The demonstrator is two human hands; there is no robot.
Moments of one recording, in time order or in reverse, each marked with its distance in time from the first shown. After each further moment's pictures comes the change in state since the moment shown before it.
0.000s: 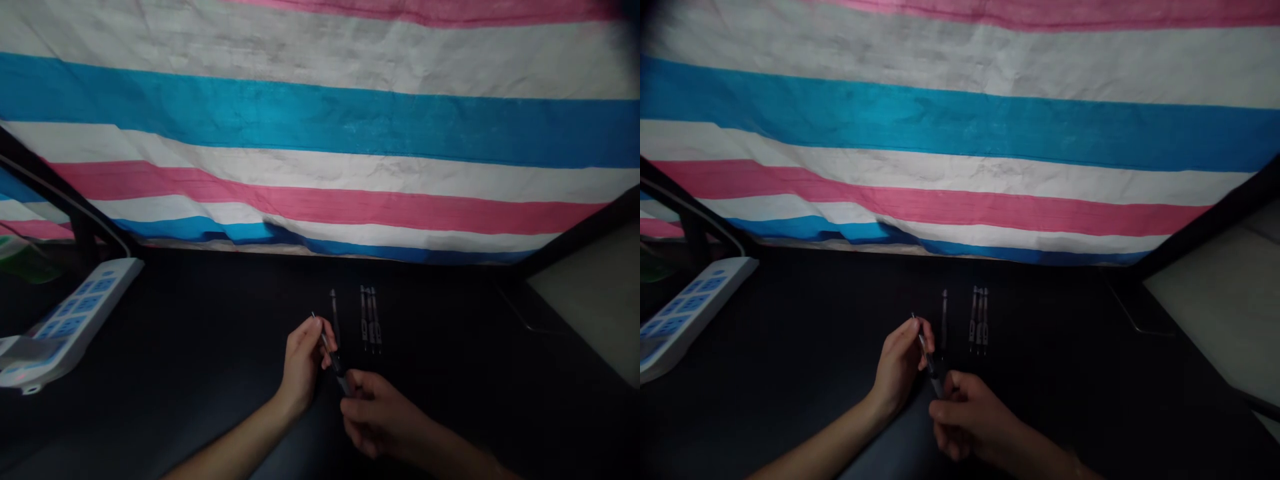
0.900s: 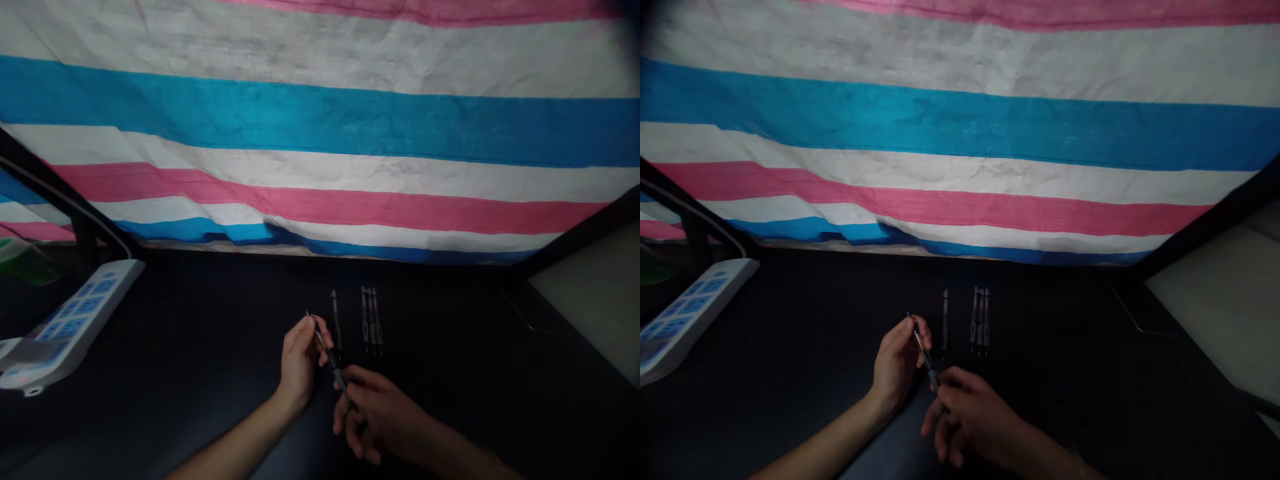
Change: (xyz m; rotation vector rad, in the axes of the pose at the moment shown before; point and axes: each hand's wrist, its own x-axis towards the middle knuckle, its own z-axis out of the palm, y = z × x) left_hand 0.004 0.001 -0.005 -0.033 0.034 0.026; right_hand 0.003 0.001 0.000 0.129 -0.045 -0.023
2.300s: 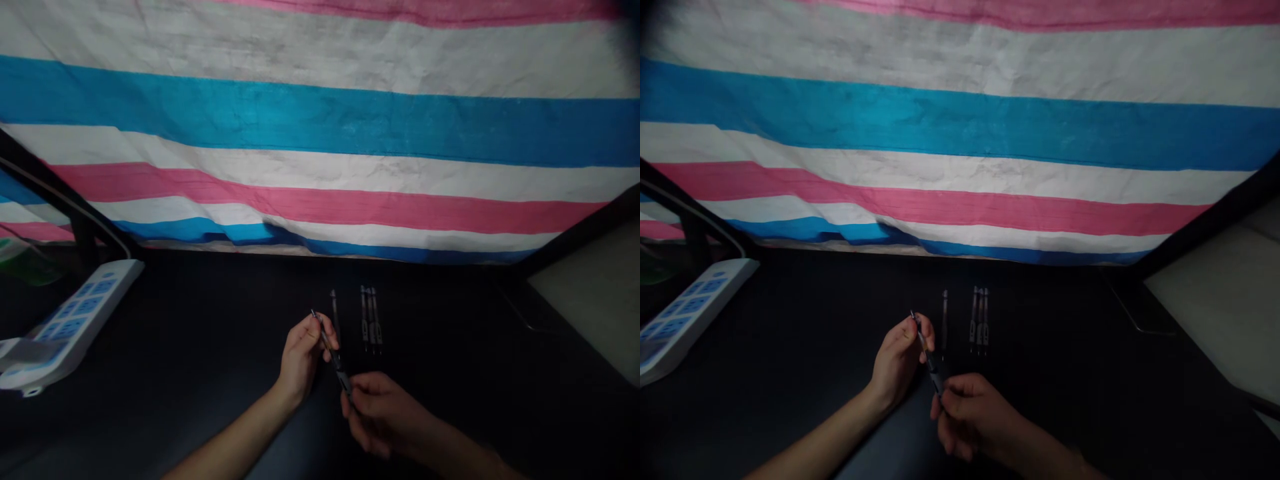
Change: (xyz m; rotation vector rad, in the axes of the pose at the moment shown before) left_hand 0.002 0.002 -0.002 -0.051 -0.192 0.002; right_hand 0.000 0.002 -0.008 -0.083 -0.067 -0.015
